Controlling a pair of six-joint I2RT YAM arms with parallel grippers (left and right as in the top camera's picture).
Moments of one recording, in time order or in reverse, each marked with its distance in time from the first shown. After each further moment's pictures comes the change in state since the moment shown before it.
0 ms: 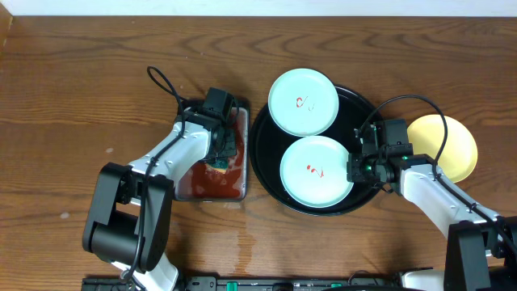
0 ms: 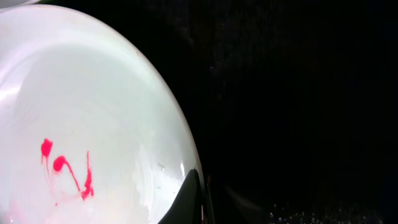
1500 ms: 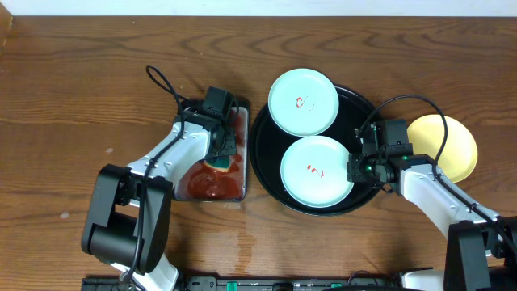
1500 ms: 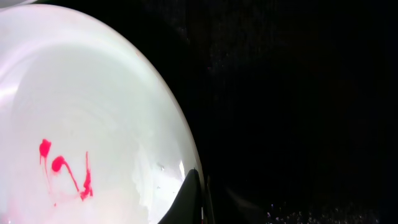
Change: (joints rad) left arm 0.000 -0.008 0.000 0.008 0.000 -0.003; right arm 0.000 0.000 0.000 0.000 0.007 0.000
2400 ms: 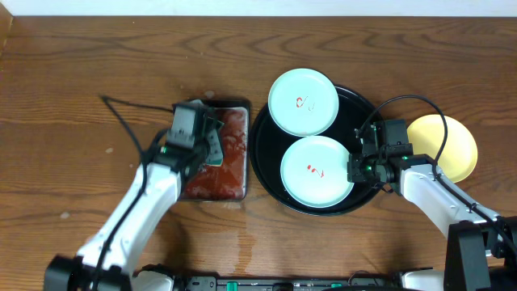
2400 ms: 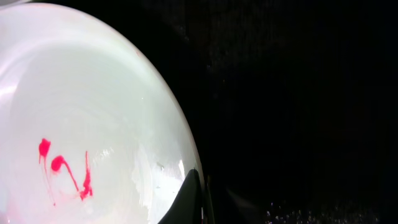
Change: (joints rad) left arm 0.049 -0.423 -0.243 0.160 0.045 -0.048; right arm 0.000 0.000 0.000 -0.003 0.001 0.000
